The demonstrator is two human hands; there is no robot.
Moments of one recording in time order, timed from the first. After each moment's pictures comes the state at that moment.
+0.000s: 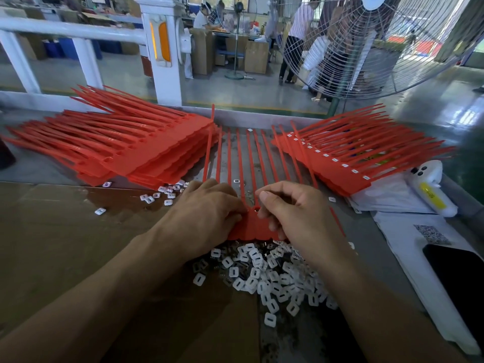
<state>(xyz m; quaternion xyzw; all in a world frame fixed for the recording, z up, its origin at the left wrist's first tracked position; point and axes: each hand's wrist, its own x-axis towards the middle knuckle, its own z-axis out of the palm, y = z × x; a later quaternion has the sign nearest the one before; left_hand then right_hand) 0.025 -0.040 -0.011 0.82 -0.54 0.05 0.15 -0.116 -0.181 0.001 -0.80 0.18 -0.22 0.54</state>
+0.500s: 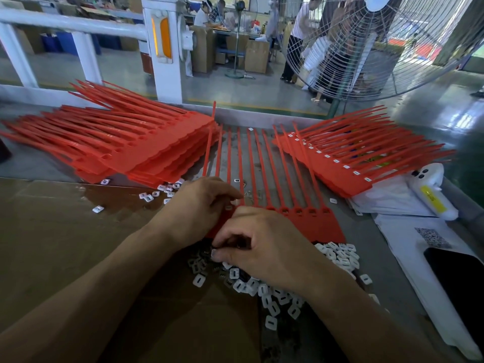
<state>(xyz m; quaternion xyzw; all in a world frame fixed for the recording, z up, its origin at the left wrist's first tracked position) 0.039 -0.039 -0.018 0.79 -0.49 -0.01 0.36 -0.106 -0.153 -0.007 -0.96 0.00 -0.09 0.27</state>
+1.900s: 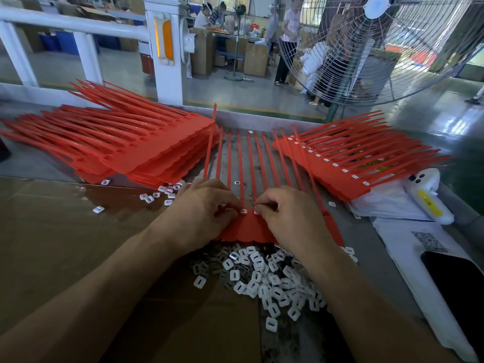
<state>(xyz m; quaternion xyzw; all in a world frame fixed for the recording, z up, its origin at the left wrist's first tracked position) 0.035 -0.033 -0.017 0.82 -0.50 0.01 0.26 -0.086 -0.196 -0.018 -0.94 0.20 -0.20 0.20</state>
